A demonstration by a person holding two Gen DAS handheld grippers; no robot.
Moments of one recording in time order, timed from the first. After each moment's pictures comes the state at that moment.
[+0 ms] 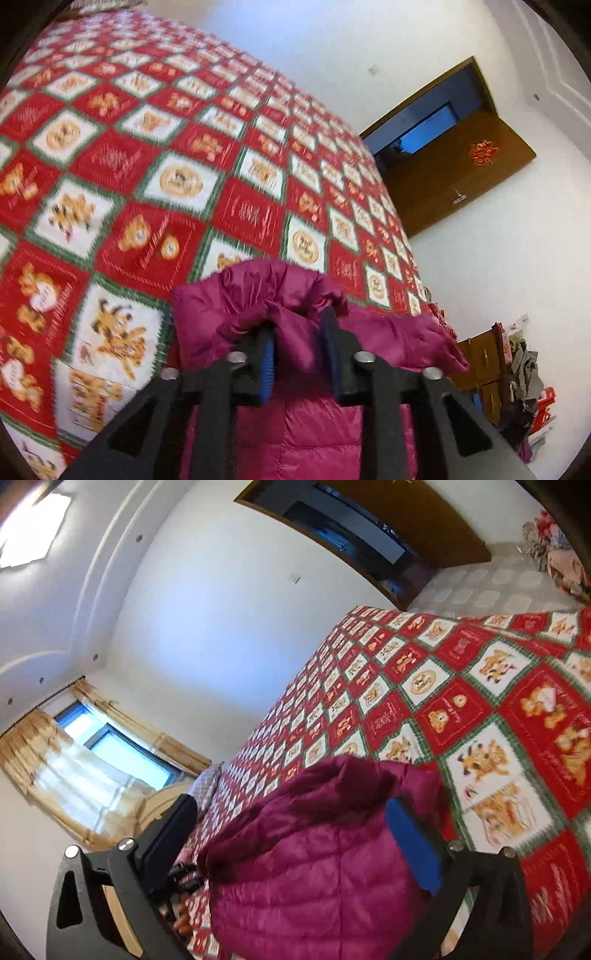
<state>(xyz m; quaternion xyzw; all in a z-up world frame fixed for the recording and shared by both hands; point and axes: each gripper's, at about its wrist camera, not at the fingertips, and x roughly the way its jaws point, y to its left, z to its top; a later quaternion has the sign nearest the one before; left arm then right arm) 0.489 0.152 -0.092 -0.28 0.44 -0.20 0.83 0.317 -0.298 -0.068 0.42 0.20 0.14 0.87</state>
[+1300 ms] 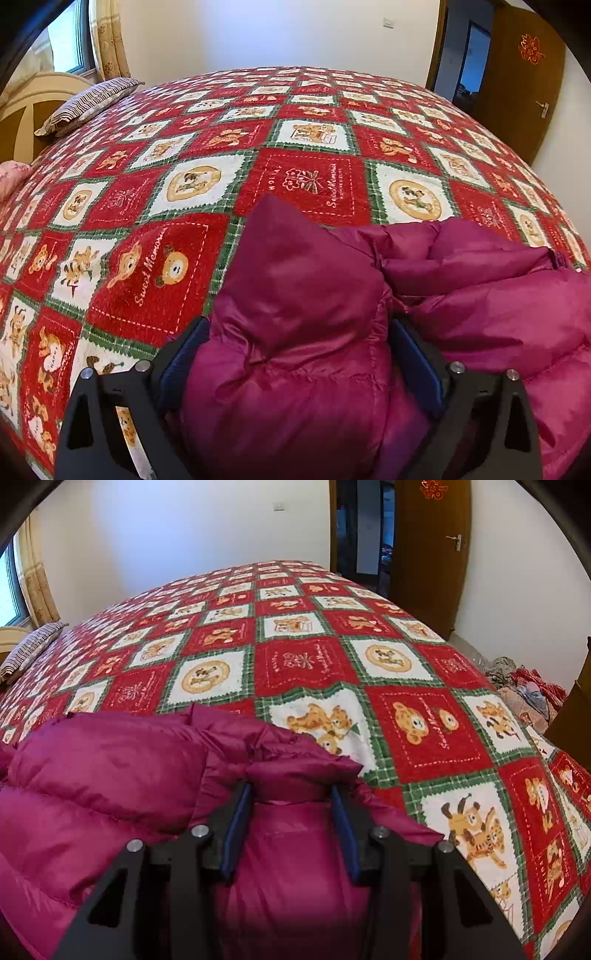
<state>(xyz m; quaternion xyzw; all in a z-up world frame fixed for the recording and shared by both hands) 0.545 0.054 -0.194 0.00 0.44 -0.02 0.90 0.471 -0.206 -0.166 0.06 0.39 -0.08 0.91</state>
